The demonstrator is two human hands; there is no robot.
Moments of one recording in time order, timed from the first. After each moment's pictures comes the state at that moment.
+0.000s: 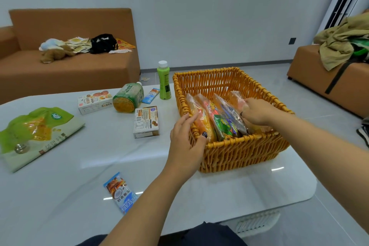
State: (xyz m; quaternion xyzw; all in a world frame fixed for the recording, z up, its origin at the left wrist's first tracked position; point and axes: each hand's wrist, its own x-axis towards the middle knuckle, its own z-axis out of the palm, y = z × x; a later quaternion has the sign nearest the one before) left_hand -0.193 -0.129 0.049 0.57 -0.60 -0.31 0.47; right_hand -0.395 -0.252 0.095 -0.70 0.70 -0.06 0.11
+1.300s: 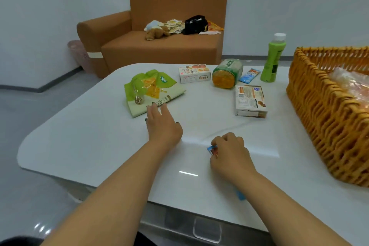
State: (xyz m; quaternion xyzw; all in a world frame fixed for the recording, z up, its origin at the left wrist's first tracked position) left_hand 0.100 -0.097 -0.036 0.88 -0.41 -0.06 0.23; right_hand -0.084 -0.109 -0.040 -0.85 0.48 -0.09 0.19
